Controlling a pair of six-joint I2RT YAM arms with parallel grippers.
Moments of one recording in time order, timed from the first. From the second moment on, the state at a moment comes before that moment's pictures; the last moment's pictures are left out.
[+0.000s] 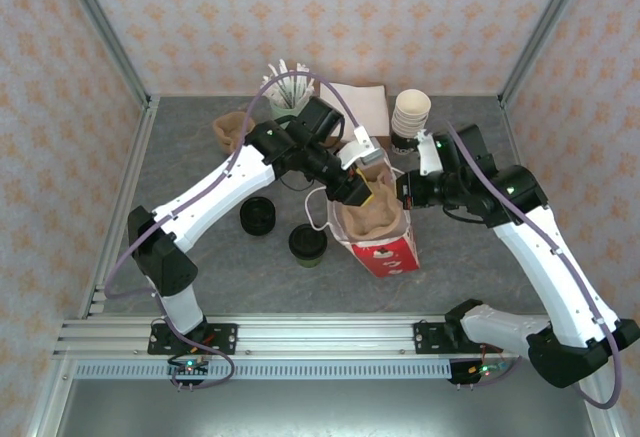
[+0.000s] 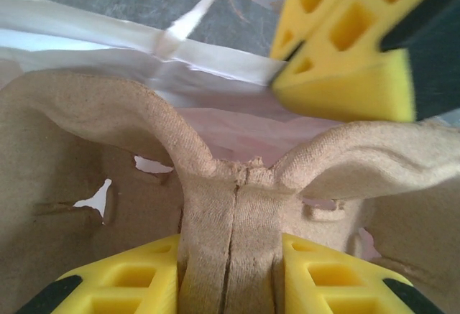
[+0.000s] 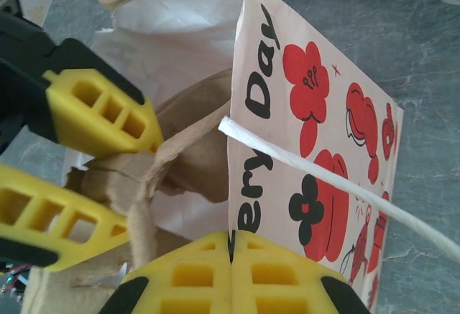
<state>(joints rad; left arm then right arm) -0.71 1.75 1.80 -0.96 0.68 0.15 0.49 1.11 1.44 -1.18 -0.21 0.33</state>
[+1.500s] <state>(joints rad) -0.79 1.71 1.46 -0.59 0.41 0.19 0.47 1.07 1.31 -1.03 -0.23 0.49</state>
